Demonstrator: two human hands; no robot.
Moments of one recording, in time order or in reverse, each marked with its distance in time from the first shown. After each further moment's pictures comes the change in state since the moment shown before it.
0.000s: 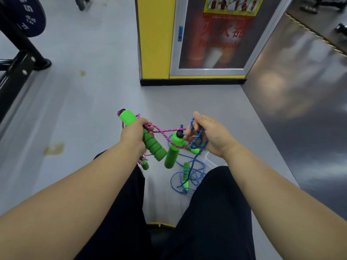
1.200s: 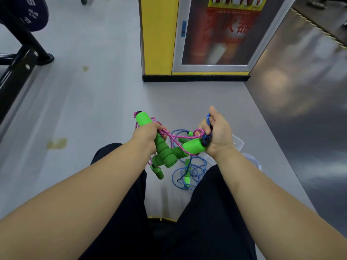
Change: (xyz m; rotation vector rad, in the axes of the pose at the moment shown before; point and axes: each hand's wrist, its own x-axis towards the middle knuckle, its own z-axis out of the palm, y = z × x) left_hand -0.024 -0.016 0.015 0.146 -0.022 -0.155; right_hand -0.003 0.012 0.014 0.484 0.303 -0.027
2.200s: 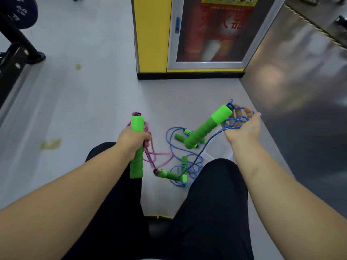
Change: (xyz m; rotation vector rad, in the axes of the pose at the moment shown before) left_hand -0.016 -0.003 -0.034 0.557 0.077 0.266; right_hand 0.030 -0.038 -0.062 0.439 0.402 -0.247
